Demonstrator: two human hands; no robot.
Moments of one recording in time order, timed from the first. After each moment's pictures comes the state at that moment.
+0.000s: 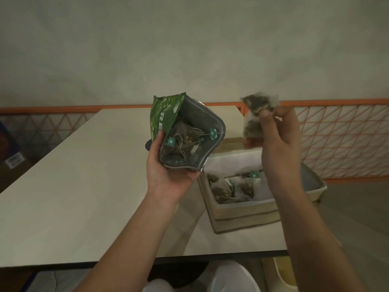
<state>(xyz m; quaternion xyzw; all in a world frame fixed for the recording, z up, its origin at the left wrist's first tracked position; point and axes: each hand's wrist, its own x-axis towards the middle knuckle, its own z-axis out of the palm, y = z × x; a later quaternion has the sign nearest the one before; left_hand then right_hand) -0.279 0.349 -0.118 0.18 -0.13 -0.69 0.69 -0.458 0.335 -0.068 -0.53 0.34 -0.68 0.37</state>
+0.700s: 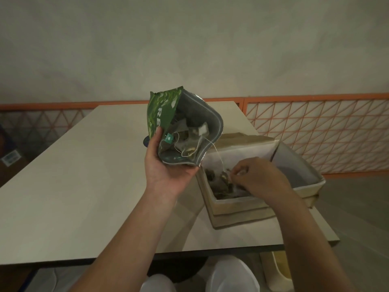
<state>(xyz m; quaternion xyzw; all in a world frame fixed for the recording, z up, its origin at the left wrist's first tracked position) -0.285 0.350 -0.116 0.17 -0.10 -0.67 0.71 -0.474 0.323 -0.115 -0.74 0.61 -0.17 0.22</state>
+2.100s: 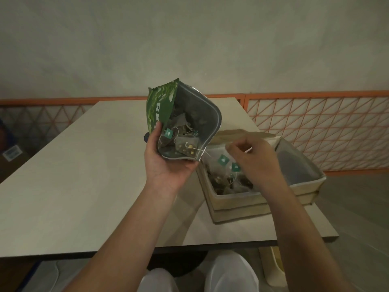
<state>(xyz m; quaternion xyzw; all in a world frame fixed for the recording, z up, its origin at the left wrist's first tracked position) -0.281 0.348 -0.117 0.17 -0.11 -0.68 0.71 -0.456 0.326 -0.107 -0.66 0.53 -0.45 0.30</state>
